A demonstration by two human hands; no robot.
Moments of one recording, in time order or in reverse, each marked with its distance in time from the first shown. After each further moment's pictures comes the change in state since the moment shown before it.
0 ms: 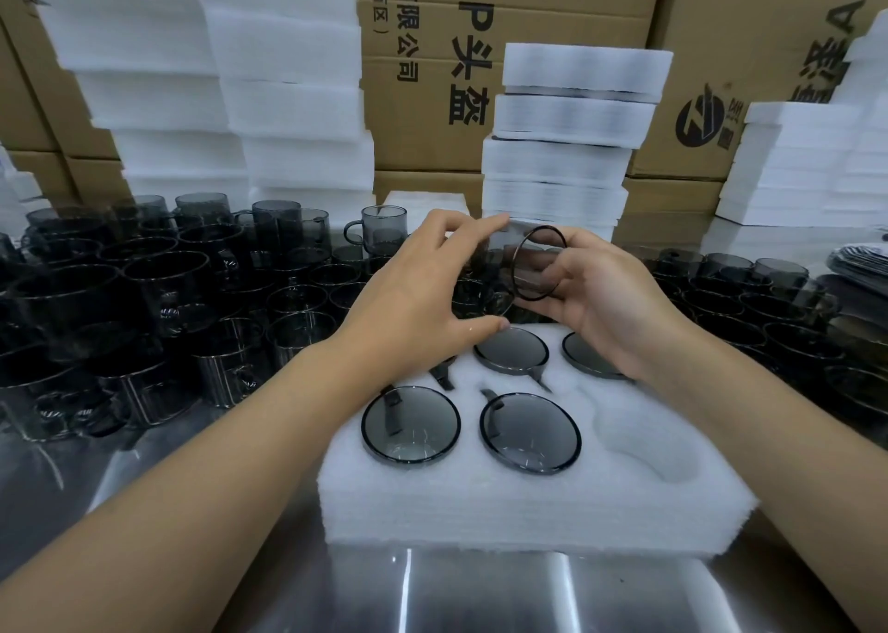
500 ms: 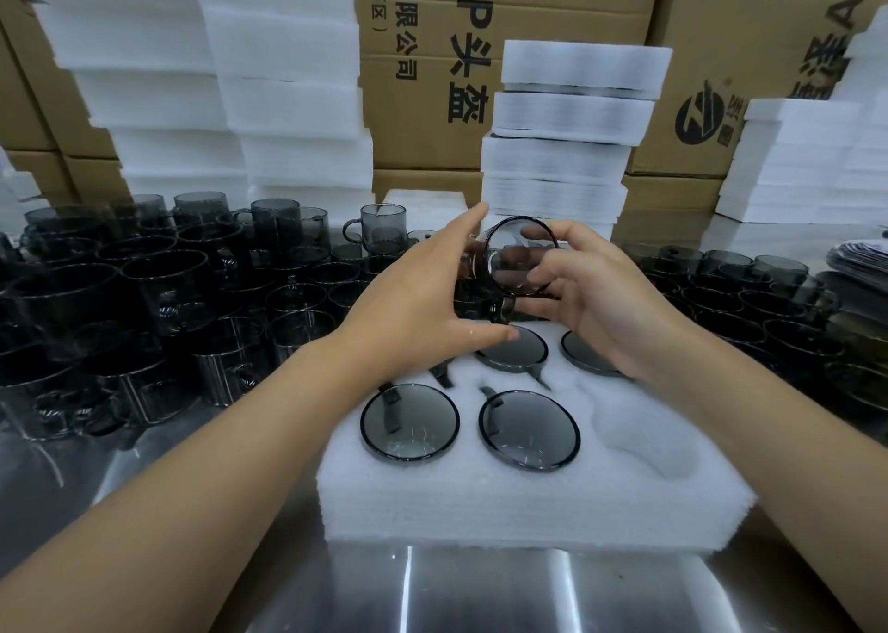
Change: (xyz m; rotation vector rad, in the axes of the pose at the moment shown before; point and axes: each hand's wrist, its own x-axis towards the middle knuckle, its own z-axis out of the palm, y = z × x) left_hand 0.001 -0.002 0.004 -0.125 -0.078 -0.112; right_hand -0.003 0.000 0.001 -0.098 -0.063 -0.043
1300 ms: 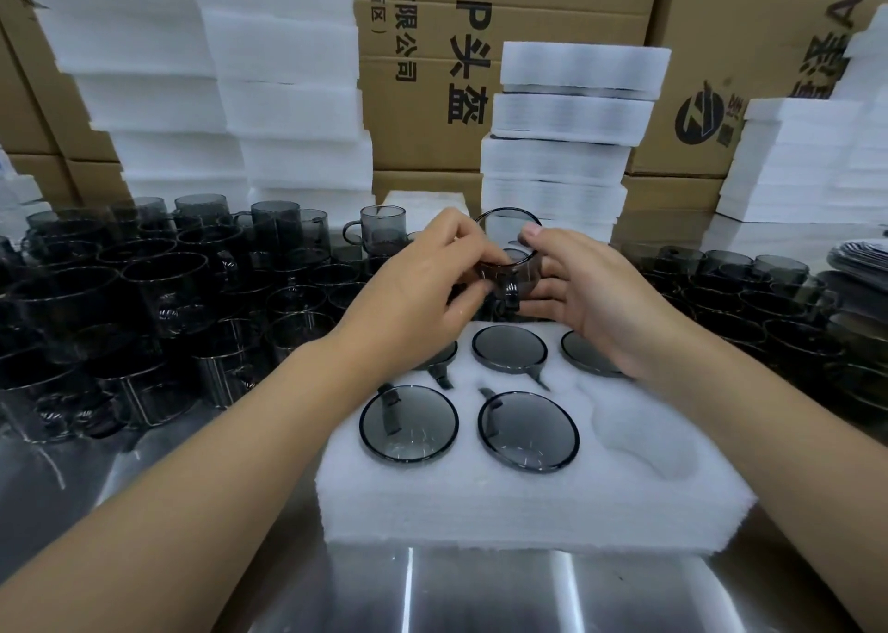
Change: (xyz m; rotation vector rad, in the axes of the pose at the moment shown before) left_hand -0.001 0.005 -0.004 0.033 0.152 0.283; right_hand 0.002 0.002 -0.001 -0.172 0.036 0.020
